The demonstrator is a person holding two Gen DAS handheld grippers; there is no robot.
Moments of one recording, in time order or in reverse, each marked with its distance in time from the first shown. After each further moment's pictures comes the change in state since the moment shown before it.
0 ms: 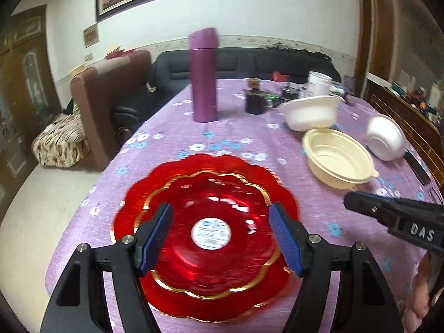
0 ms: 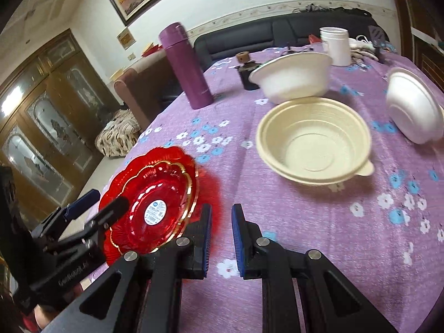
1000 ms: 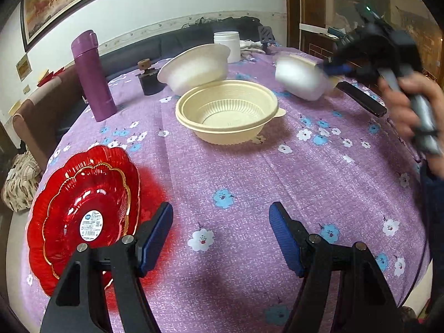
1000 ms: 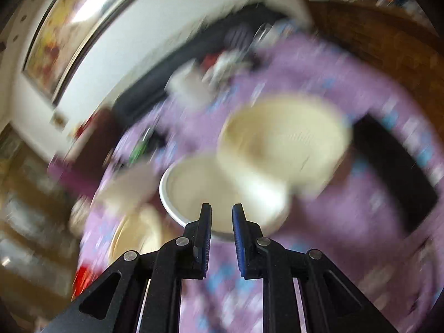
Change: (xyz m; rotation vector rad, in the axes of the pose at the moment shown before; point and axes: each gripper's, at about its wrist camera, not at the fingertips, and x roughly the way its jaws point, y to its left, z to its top) left arm 0.017 -0.128 -0.031 0.273 0.110 -0.193; right arm -0.058 -0.229 0.076 0.388 -0.086 -0.093
